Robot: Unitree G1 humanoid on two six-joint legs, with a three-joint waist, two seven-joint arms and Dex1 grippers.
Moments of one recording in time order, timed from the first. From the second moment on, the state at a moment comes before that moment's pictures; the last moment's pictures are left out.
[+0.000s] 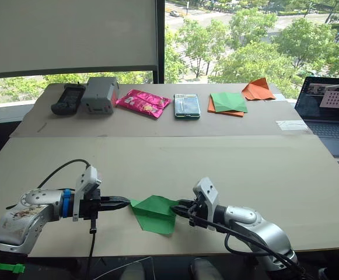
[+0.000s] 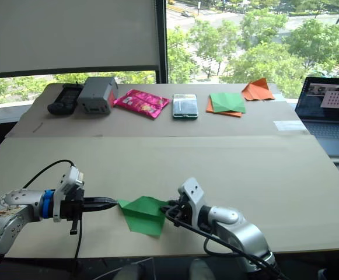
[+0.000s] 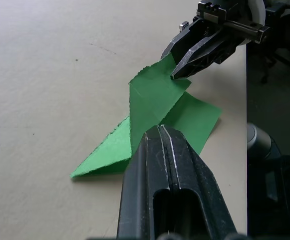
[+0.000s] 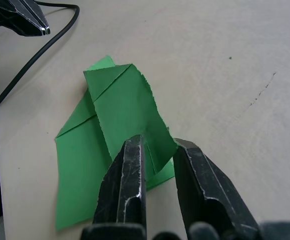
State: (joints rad) left arm -0.06 0.86 0.09 -0.22 -0.59 0.58 -1.23; right arm -0.09 -0.36 0.27 -0.42 0.38 0.76 0.63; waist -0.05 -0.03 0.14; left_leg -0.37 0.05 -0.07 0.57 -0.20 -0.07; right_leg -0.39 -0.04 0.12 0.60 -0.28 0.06
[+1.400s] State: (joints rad) left arm -0.18 0.81 0.13 -0.22 -0.70 0.74 -1.12; right arm -0.12 -0.62 0.48 -0.36 -0.30 -0.11 0.73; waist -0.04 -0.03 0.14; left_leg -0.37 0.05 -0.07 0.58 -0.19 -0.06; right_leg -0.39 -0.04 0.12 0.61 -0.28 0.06
